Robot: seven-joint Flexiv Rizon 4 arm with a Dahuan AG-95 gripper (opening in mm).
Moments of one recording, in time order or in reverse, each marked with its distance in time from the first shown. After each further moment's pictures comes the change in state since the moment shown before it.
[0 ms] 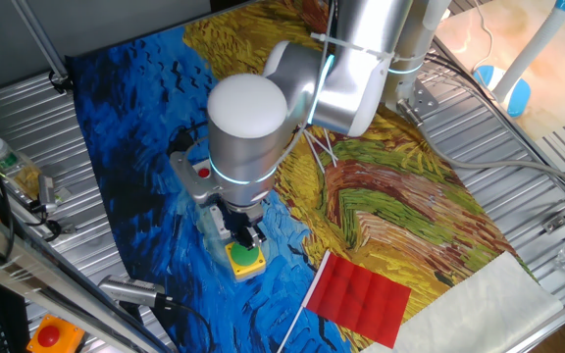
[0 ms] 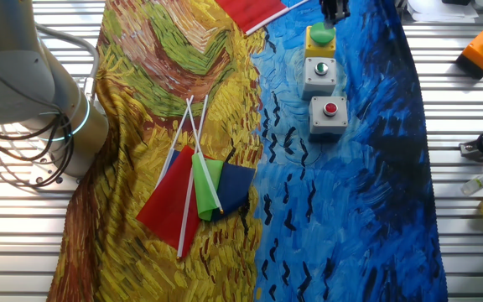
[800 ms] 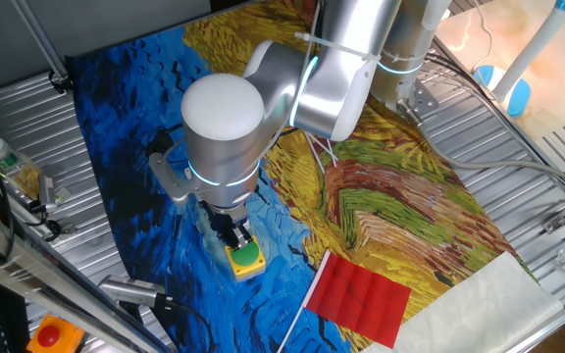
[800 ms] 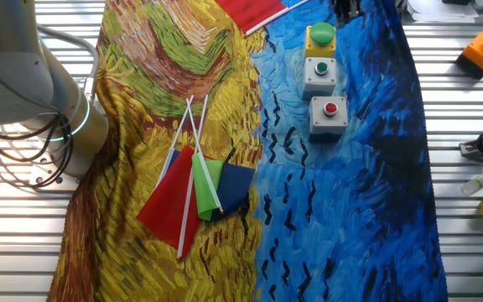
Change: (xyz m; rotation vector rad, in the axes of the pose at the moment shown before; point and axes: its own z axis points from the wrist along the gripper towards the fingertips) arm -0.019 -0.009 -0.013 -0.001 0.025 -0.009
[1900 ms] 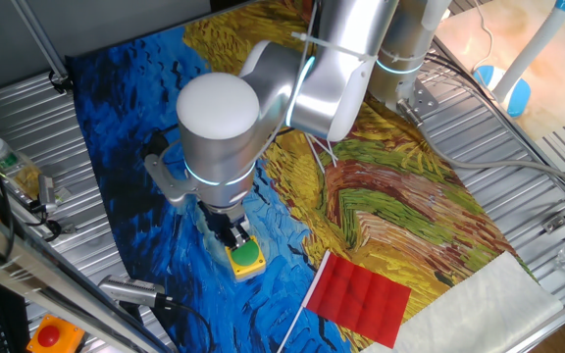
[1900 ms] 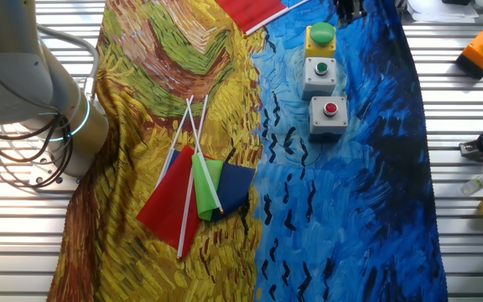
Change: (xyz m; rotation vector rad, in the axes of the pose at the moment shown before) arm -0.007 -0.004 -0.001 -0.009 0.002 -0.026
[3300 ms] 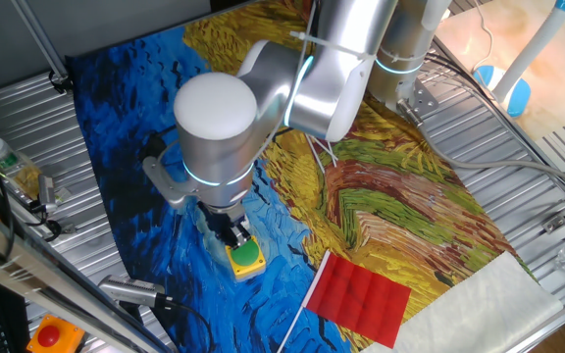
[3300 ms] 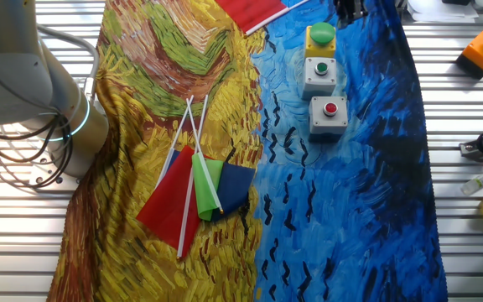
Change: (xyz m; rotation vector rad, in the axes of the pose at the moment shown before) arm 0.000 0.000 -0.001 0.006 0.012 -0.054
